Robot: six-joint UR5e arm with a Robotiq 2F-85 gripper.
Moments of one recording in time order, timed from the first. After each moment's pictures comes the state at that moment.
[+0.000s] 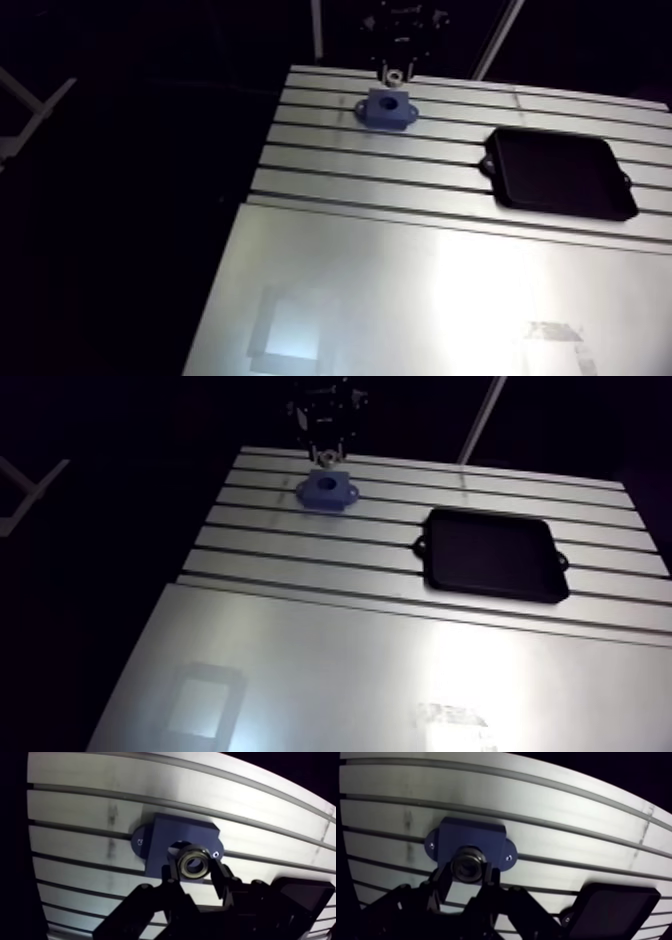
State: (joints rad) arm 0.11 -1.00 1.51 -2.00 -1.63 -1.66
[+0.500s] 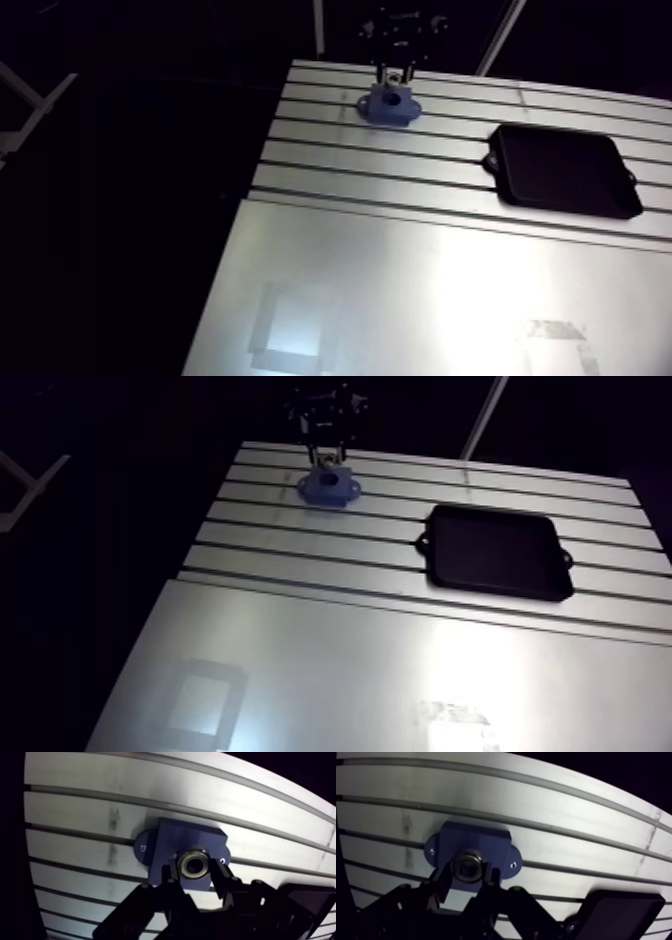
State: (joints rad) arm 0.12 -0.99 1.53 -2.05 -1.62 -1.67
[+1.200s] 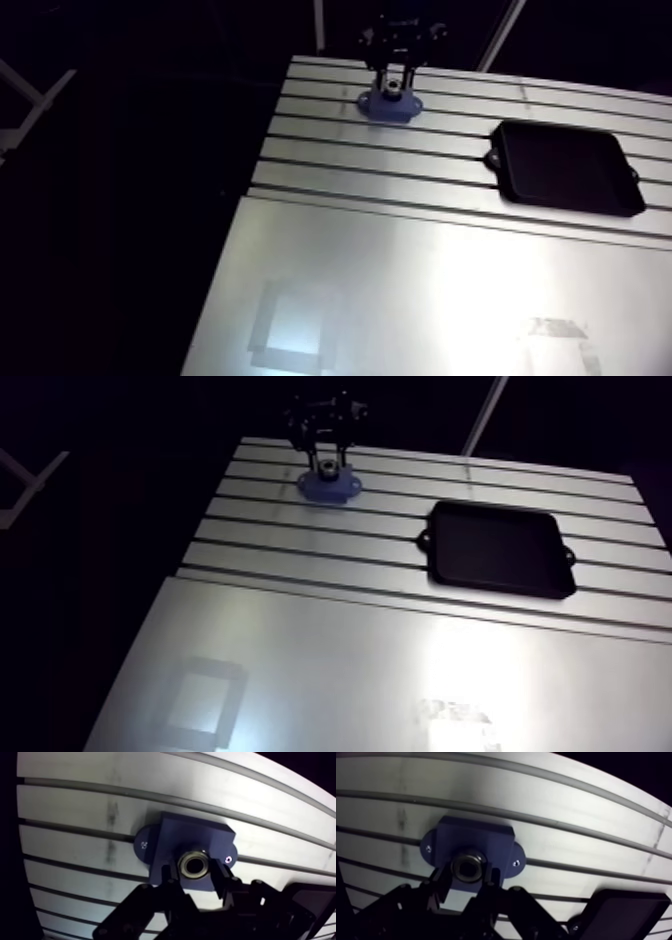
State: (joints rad) arm 0.12 -0.98 1.55 -2.05 -1.62 -1.67
